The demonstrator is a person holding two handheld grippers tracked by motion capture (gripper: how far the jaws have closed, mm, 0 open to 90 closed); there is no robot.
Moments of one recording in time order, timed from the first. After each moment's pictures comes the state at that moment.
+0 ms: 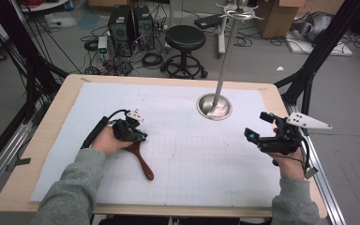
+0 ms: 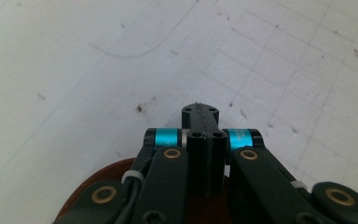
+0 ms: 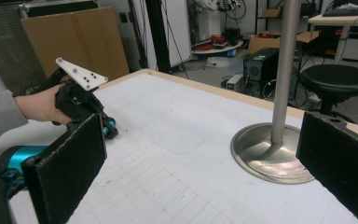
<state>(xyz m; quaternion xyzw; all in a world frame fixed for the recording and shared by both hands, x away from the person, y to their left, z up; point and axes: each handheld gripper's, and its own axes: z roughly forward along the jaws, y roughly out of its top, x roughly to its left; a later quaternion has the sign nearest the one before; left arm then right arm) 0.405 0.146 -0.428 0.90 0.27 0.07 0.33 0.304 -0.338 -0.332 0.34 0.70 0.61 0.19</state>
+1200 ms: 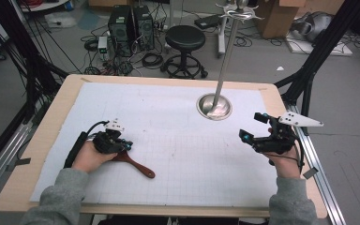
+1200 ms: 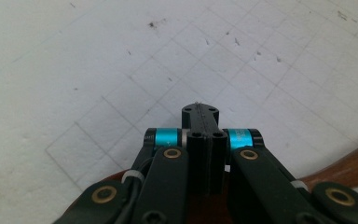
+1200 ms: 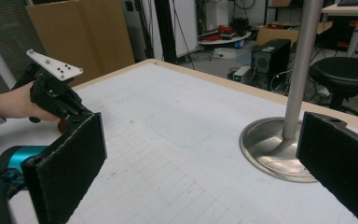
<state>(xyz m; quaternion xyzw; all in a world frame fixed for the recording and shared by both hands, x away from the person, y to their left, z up) 0.357 0.190 -0.433 0.87 0.33 0.09 0.35 0.309 -0.328 -0.335 0.33 0.71 0.59 0.17</state>
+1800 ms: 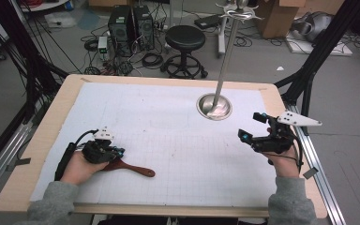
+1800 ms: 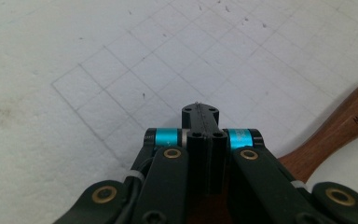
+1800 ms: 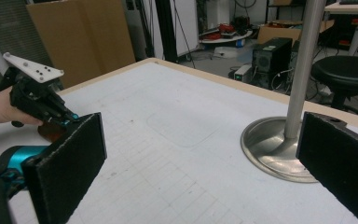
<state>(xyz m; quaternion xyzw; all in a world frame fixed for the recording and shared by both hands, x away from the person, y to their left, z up) 0.324 0.212 -0.435 0.86 0.34 0.10 0.36 0.312 -0.326 -0.336 0.33 0.72 0.59 0.17</state>
